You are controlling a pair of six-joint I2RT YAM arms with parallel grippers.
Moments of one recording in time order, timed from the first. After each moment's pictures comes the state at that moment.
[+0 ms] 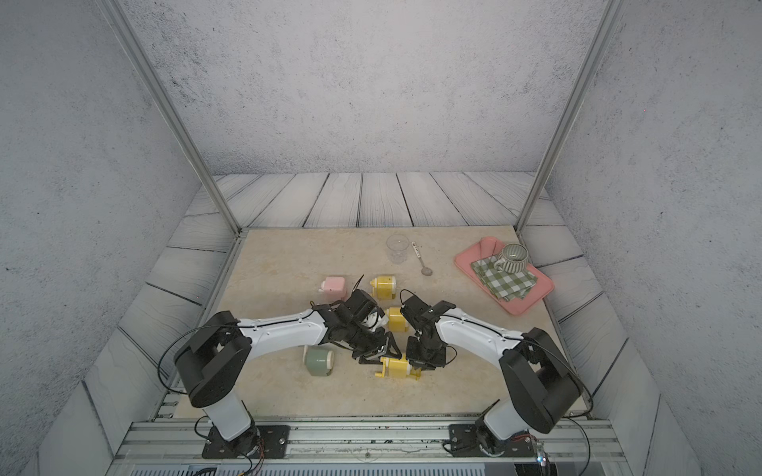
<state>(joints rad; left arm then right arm) -0.89 1.74 1.03 -0.33 0.65 -0.91 0.67 1.48 0.88 -0.93 -0.19 0.80</state>
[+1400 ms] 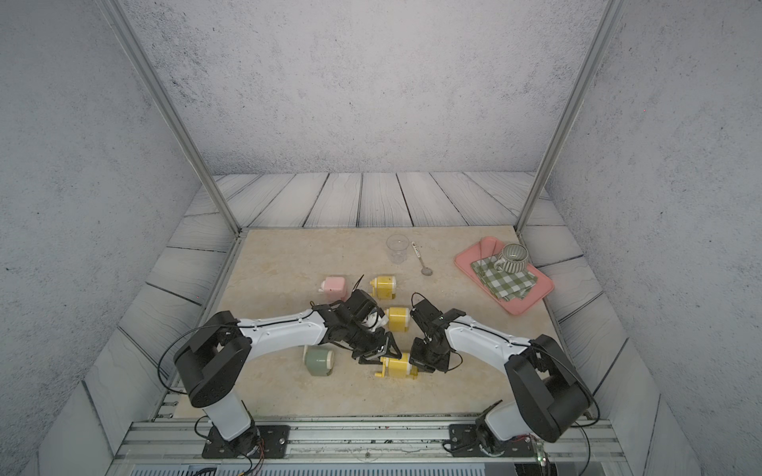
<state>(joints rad) -0.89 1.74 1.03 -0.33 0.65 -0.91 0.61 1.44 0.74 -0.77 -0.27 0.88</state>
